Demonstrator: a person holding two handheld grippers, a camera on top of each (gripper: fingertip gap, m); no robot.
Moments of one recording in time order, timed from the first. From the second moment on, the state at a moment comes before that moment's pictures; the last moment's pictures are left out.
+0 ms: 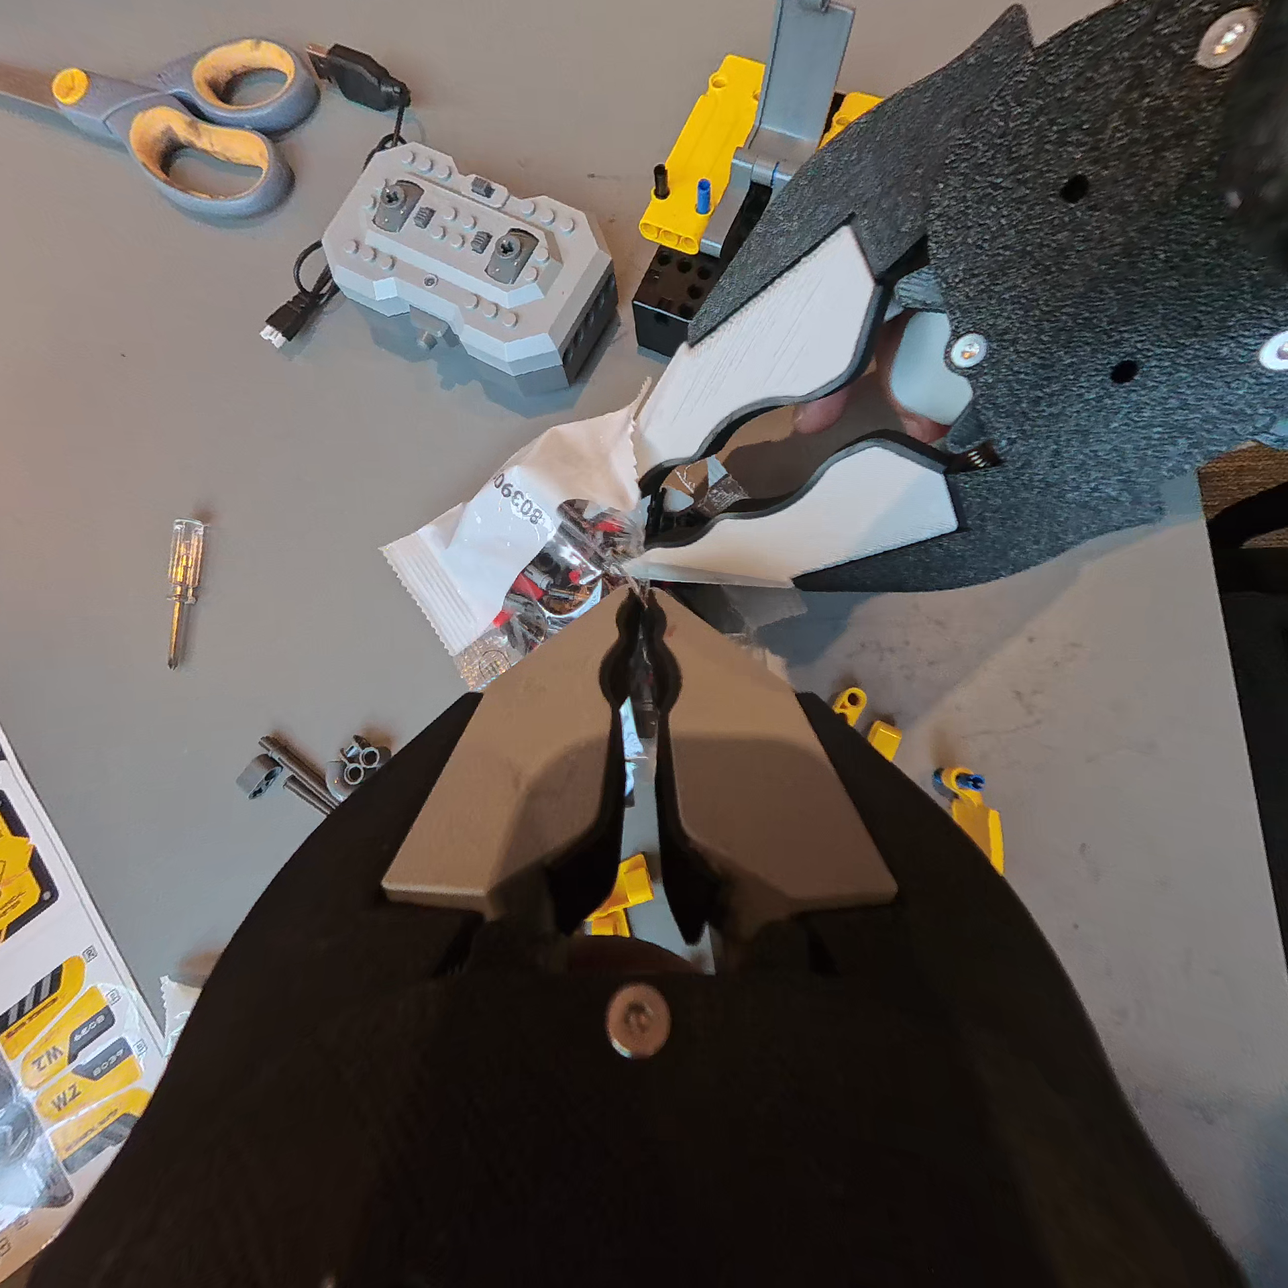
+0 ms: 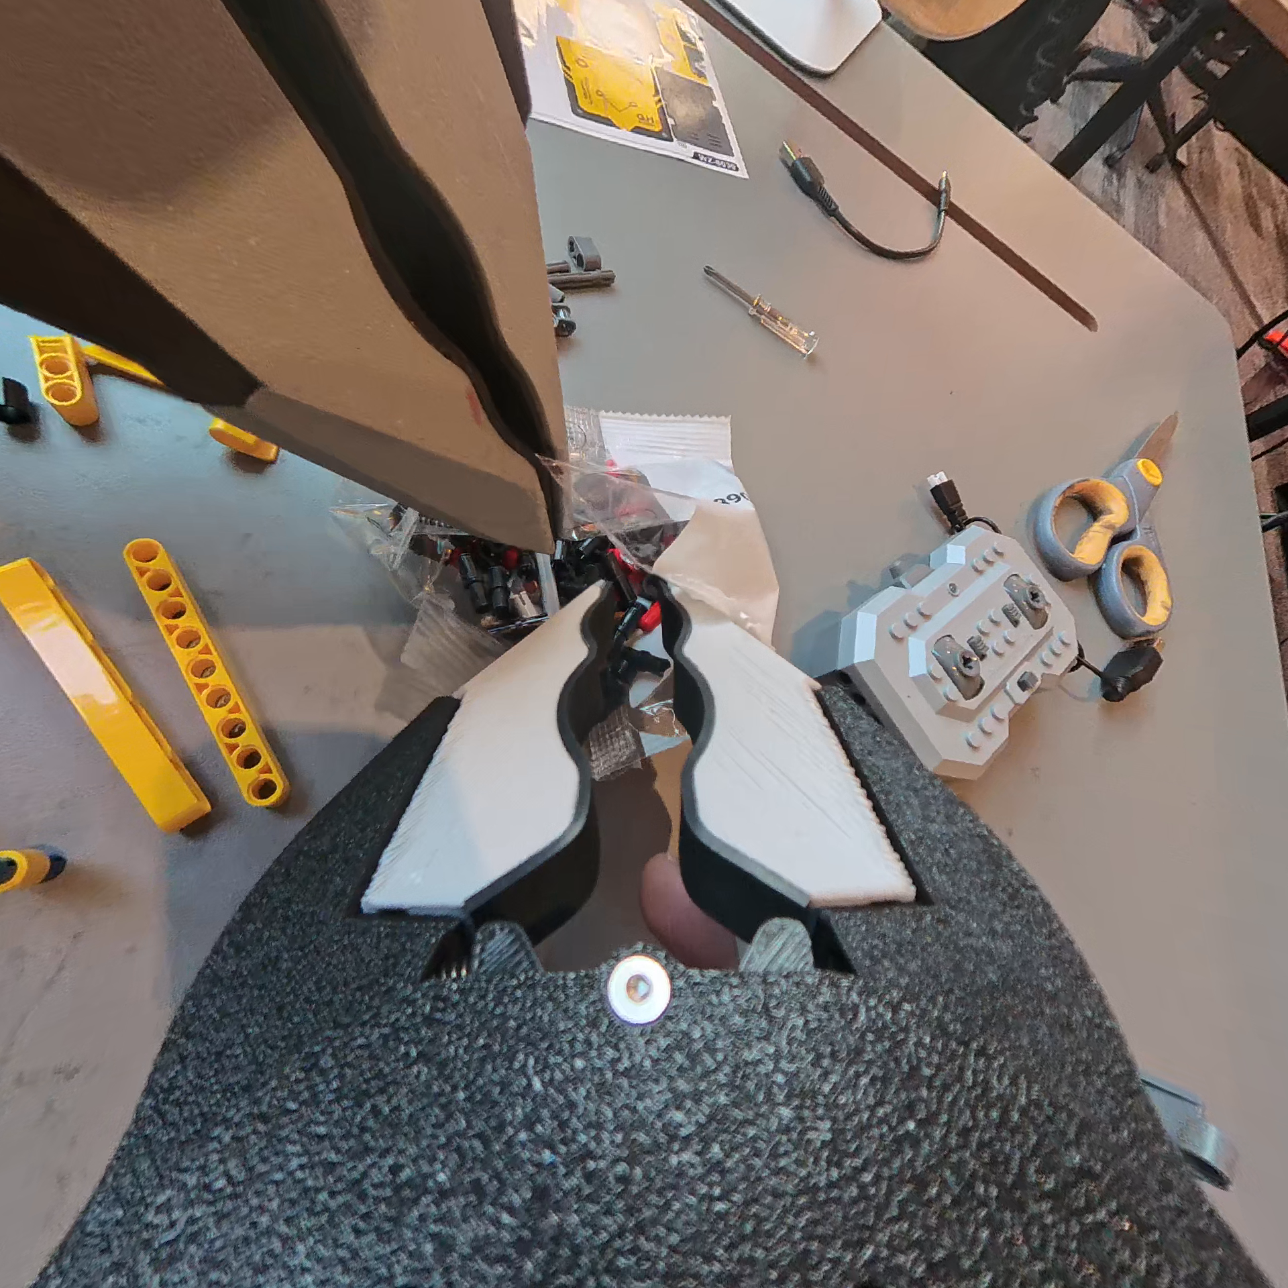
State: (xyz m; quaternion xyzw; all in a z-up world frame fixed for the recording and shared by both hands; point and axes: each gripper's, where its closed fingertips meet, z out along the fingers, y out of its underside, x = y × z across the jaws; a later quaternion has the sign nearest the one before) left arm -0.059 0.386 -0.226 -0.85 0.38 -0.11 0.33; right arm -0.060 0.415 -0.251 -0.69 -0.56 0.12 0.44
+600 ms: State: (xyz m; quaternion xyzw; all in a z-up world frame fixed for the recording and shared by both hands) left arm -0.069 0.392 -0.236 -0.87 0.37 -0.09 0.32; right arm -0.063 0.411 -0.264 -0.69 -0.58 0.11 0.42
